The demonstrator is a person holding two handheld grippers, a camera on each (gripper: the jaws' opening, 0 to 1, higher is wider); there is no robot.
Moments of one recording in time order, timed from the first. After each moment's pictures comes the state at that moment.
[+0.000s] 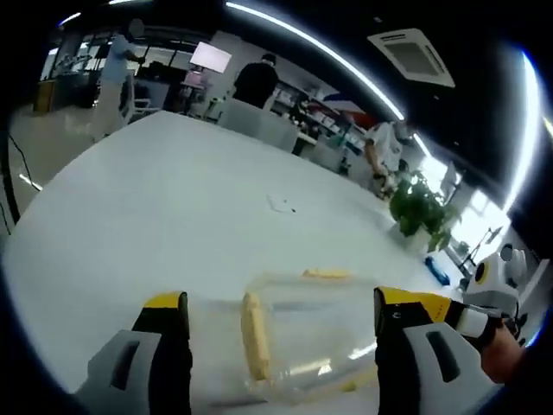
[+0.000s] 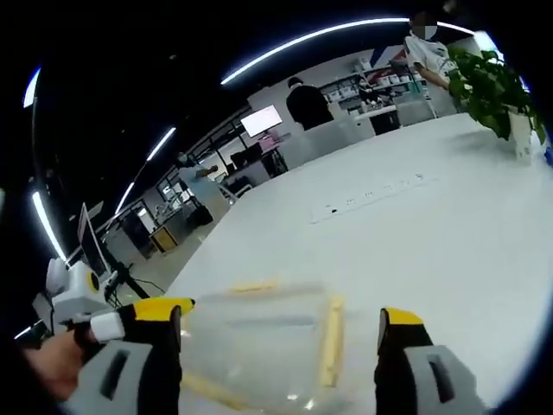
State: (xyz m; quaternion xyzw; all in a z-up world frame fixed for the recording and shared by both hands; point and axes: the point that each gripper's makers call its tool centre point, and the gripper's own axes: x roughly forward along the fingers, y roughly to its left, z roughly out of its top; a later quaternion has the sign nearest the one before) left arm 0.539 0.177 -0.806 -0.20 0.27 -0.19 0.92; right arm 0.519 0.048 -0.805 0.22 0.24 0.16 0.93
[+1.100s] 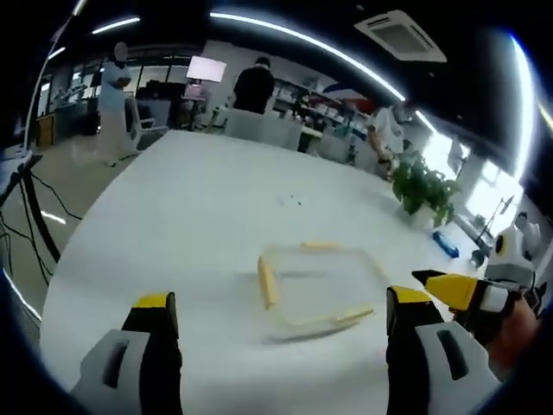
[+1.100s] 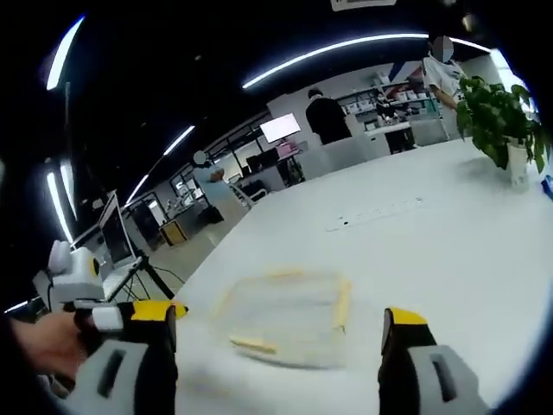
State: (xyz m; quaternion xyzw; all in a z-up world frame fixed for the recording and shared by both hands) left arm 0.456 0.200 -0.769 -0.11 0.28 -0.18 0.94; right arm 0.438 0.047 -0.759 0.17 0.22 0.20 0.94
